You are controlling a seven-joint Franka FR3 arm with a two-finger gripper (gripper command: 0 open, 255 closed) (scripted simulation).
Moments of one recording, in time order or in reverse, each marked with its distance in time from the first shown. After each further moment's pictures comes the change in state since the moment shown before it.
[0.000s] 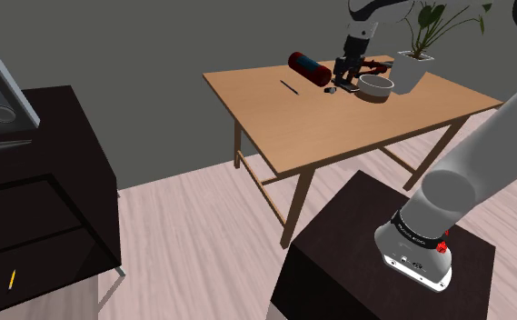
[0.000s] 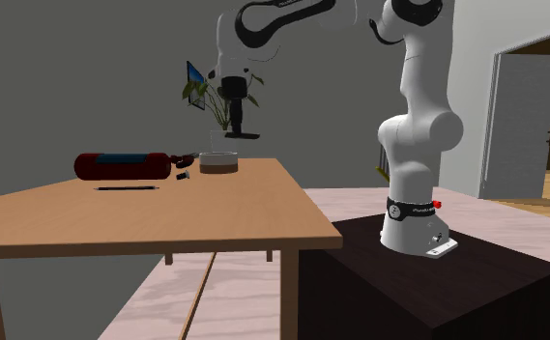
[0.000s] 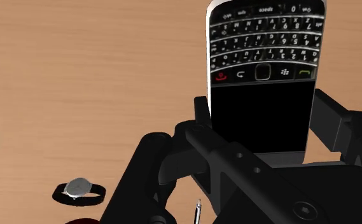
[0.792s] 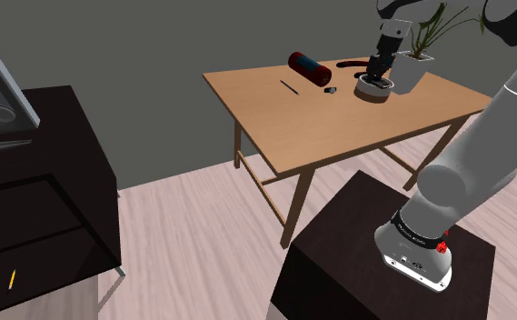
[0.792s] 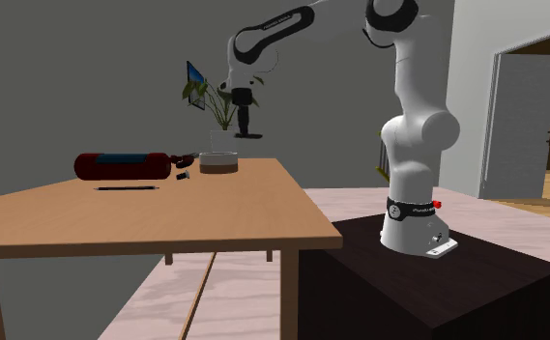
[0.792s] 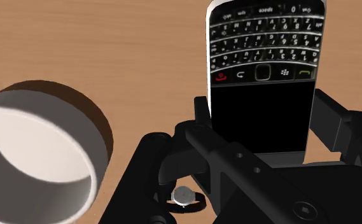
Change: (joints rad) arm -0.138 0.127 -0.162 0.146 0.022 -0.037 -0.308
